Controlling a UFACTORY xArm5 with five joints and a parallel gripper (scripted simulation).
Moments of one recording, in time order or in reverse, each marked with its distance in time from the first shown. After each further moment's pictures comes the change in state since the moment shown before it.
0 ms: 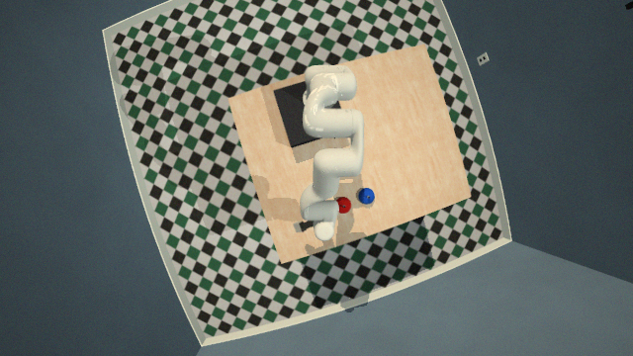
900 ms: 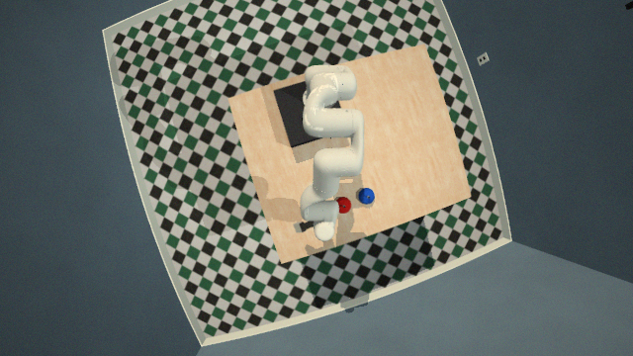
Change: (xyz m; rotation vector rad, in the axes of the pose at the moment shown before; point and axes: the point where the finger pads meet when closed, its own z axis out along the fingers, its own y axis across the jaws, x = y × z) arm 0.000 -0.001 -0.003 0.003 0.001 -0.001
